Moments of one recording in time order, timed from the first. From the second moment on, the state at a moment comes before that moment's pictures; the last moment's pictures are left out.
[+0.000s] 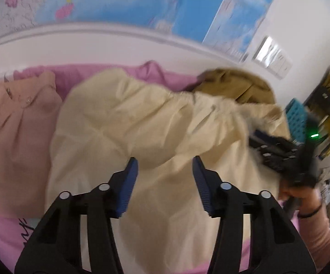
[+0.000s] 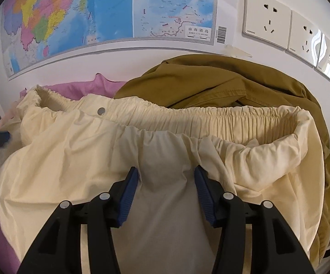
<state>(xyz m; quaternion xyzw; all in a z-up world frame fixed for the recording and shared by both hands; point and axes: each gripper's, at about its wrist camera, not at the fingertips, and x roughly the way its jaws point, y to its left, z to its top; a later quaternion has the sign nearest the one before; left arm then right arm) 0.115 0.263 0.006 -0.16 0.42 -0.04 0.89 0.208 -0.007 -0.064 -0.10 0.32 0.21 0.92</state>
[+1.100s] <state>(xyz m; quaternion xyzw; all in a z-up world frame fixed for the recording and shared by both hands) 0.153 0.270 -0.049 -0.13 0.47 -0.03 0.87 0.209 -0.103 -0.052 0.01 0.31 0.20 0.93</state>
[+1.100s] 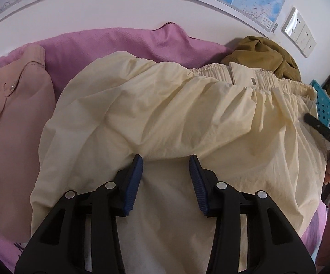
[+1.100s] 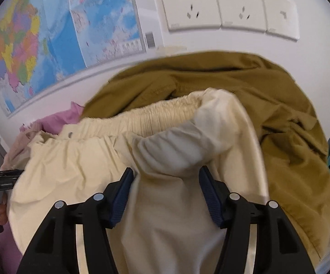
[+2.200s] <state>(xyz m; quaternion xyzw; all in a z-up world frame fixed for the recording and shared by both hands) 0.140 0.258 -0.041 -0.10 0.47 -0.03 0.88 0.153 -0.183 -0.098 0.11 0.38 0.17 0.90</state>
